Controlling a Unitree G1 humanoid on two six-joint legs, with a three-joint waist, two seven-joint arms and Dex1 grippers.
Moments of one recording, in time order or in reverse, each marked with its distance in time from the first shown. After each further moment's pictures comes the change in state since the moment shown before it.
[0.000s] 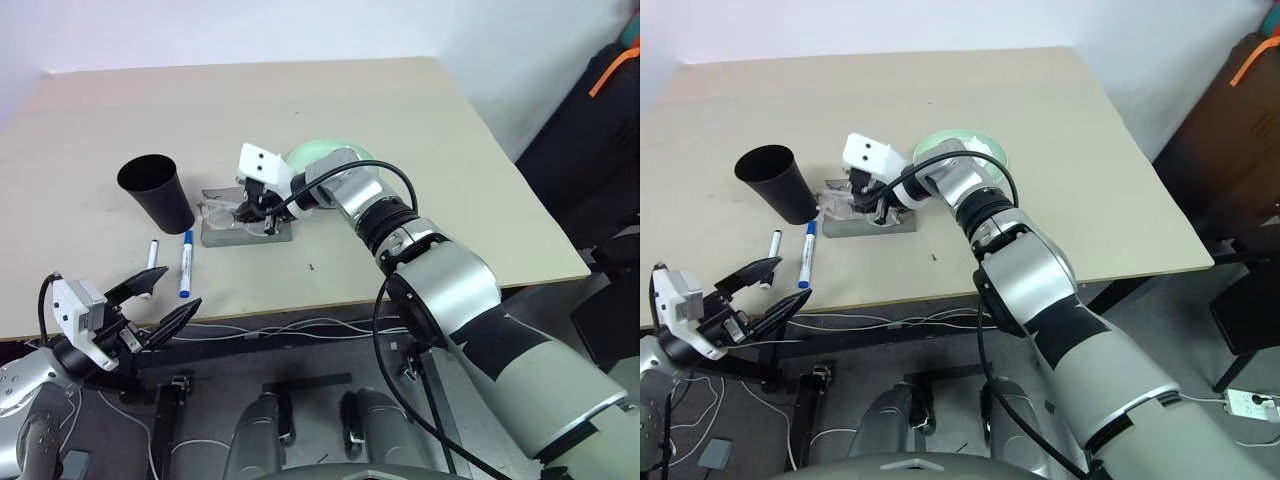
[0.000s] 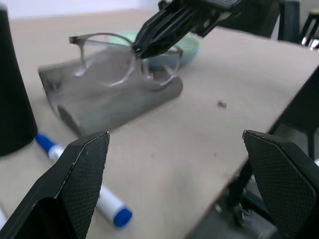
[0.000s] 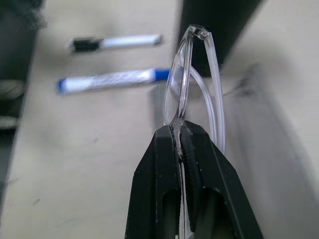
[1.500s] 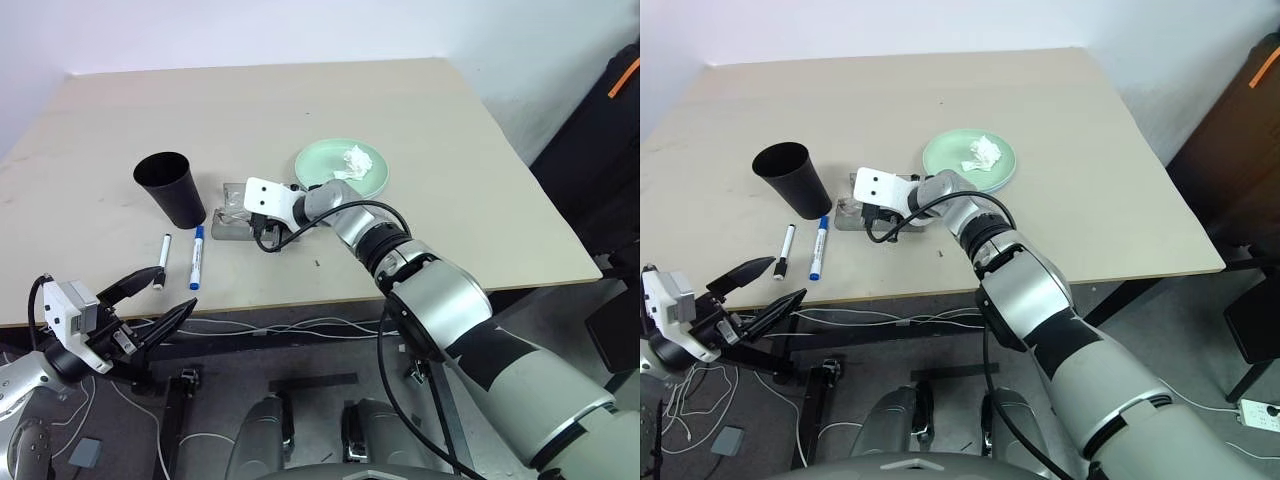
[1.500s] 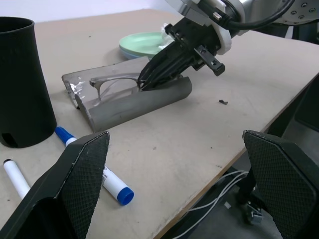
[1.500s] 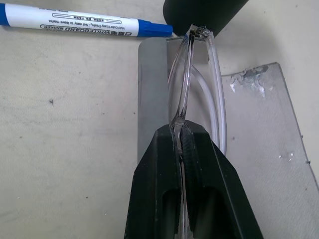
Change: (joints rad) left arm 0.041 0.009 0.018 -0.031 -0.019 0.003 0.023; right arm 0.112 0.017 0.099 0.037 -0.179 -0.172 -0.199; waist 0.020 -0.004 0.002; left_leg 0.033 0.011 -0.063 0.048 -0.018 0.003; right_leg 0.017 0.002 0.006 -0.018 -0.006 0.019
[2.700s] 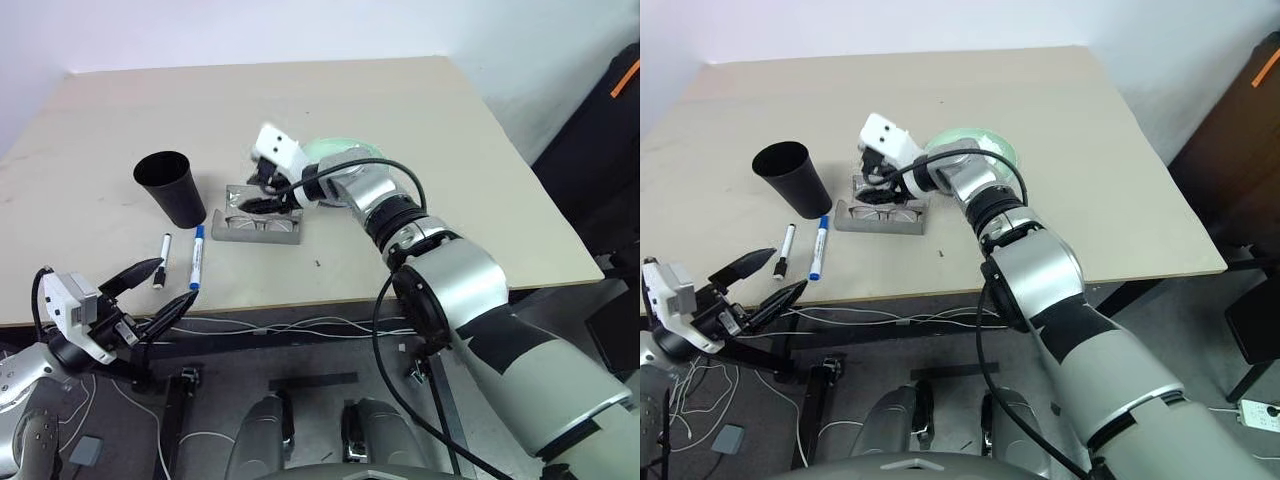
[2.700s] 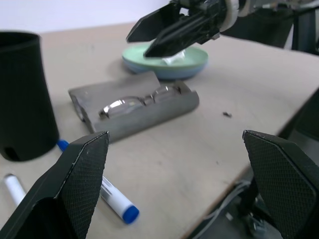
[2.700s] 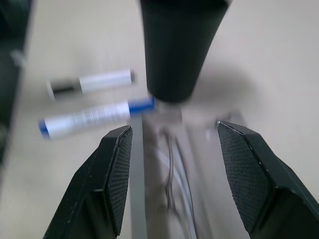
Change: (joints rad) left arm -0.065 -0.008 0.003 0.019 -0.021 0.016 0.022; right arm -0.100 -0.057 -0.267 -0.025 0.263 0.169 0.166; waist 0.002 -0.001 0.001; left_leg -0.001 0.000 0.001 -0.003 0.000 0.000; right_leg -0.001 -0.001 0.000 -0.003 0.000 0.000
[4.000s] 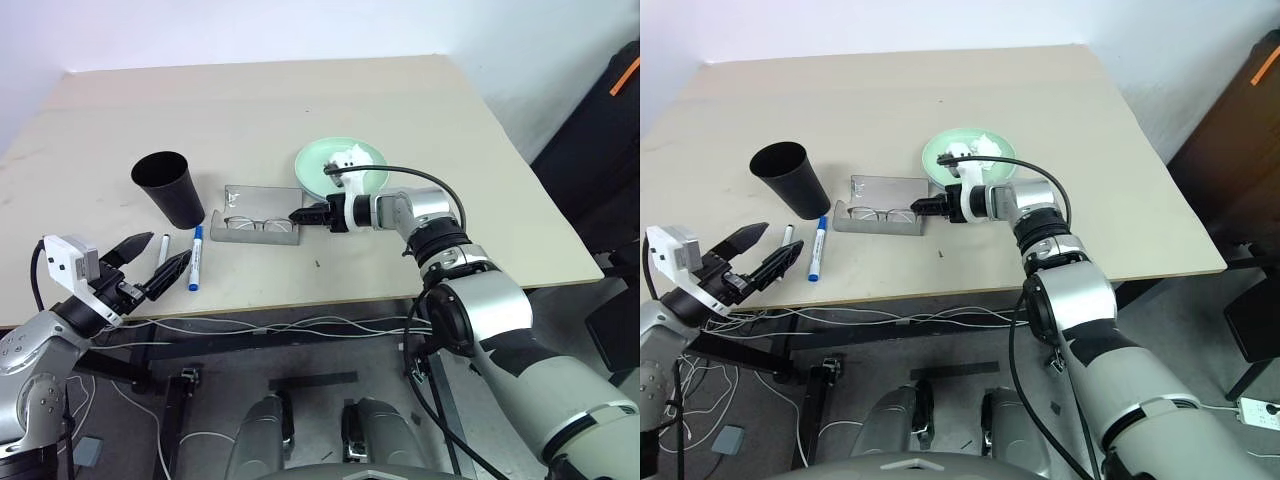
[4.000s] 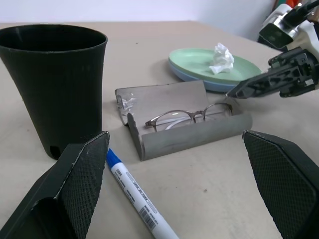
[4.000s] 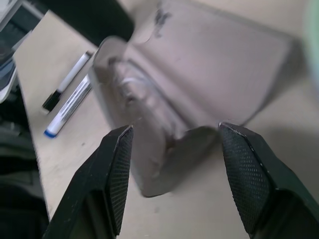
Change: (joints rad) left arm -0.162 0.014 -0.013 0.019 -0.005 0.229 0.201; right arm 0.256 -0.130 0.026 -0.298 0.231 0.656 -0.065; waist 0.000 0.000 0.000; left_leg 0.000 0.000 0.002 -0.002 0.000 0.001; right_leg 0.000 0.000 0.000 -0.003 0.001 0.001
